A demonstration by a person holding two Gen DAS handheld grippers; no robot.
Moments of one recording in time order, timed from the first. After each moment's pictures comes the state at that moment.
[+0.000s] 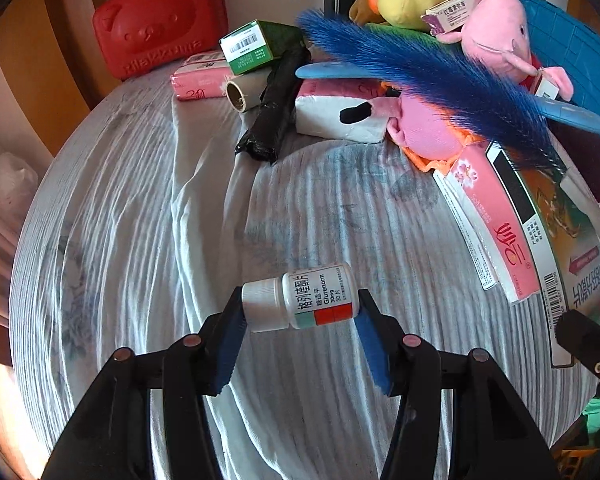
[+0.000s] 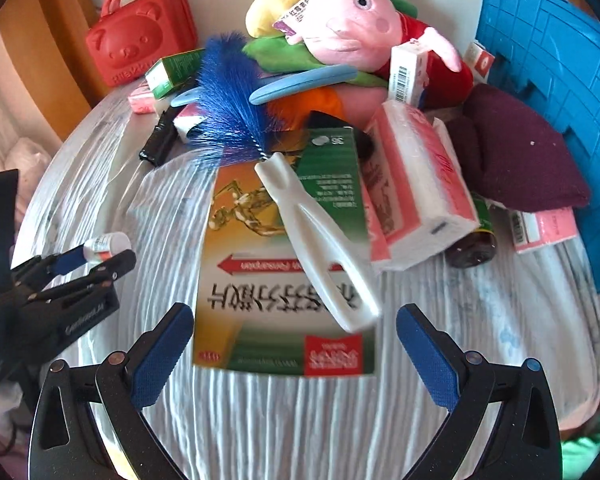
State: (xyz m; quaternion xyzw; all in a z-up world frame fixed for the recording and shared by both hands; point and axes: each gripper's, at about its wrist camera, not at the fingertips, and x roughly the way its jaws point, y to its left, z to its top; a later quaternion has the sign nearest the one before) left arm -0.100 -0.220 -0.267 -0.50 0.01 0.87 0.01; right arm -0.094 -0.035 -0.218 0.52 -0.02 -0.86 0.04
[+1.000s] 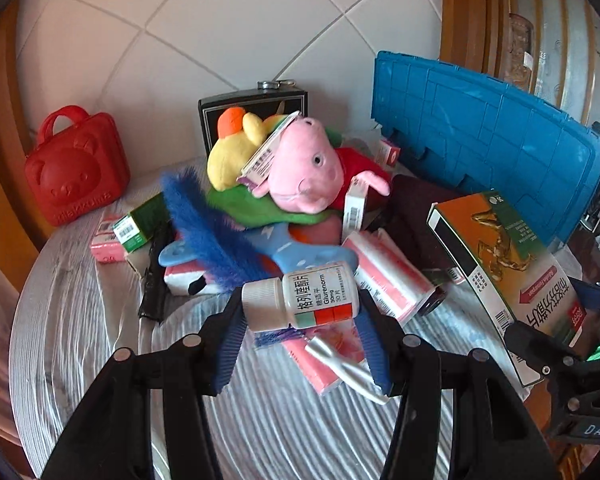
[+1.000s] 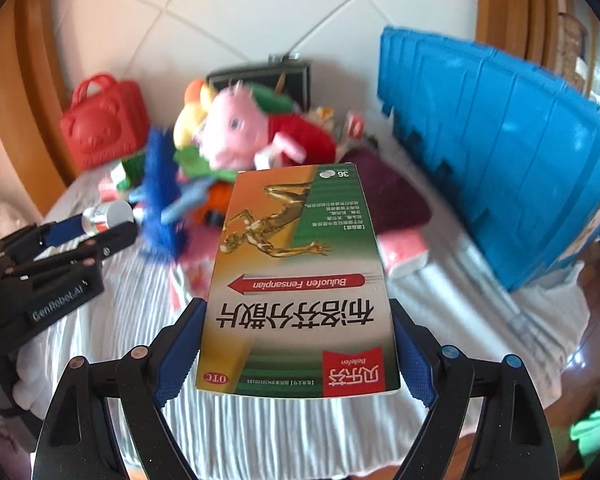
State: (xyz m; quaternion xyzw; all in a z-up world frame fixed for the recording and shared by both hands) left arm -0.075 -0.100 -0.126 -0.35 0.06 0.92 0.16; right arm -0.021 0.053 -0.123 0.40 -0.04 -0.92 -0.05
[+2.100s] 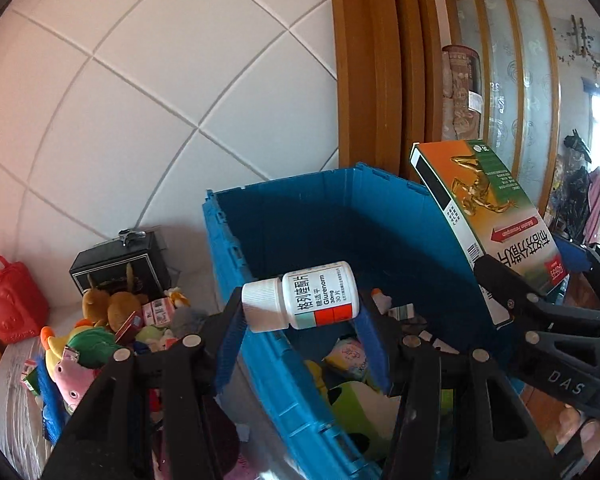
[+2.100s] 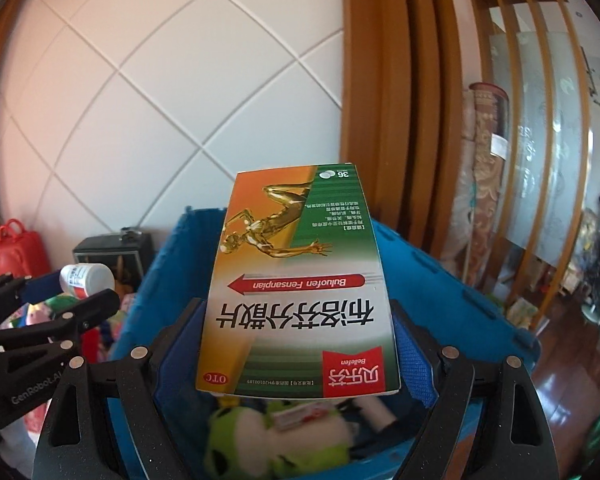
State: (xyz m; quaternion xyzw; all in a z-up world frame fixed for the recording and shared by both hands) left arm -0.123 0.314 0.036 -0.24 0.08 0.94 0.21; right arm -0.039 0.435 0.049 0.20 0.00 -0.97 -0.14
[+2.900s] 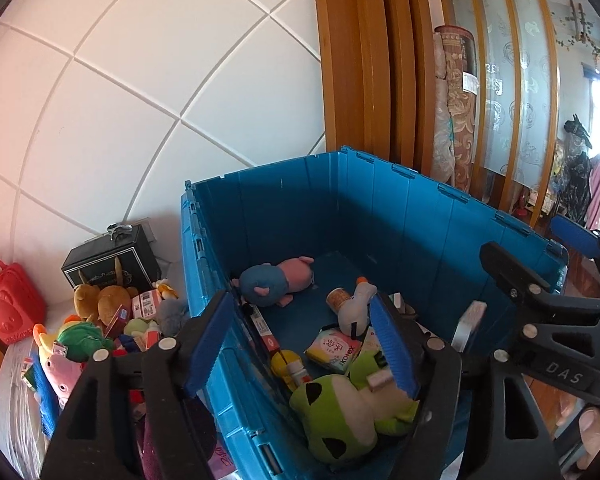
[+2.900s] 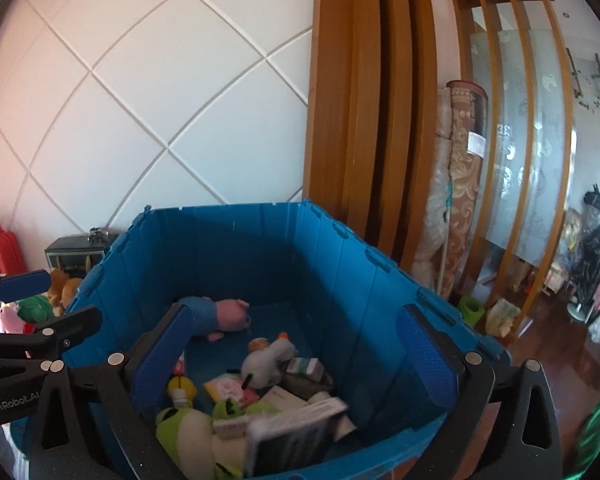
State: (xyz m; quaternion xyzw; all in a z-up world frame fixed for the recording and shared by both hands) left arm -0.113 0.346 0.029 -0.26 0.09 0.94 0.21; right arm -0.035 0.495 0.042 0.19 0.00 -0.97 -0.17
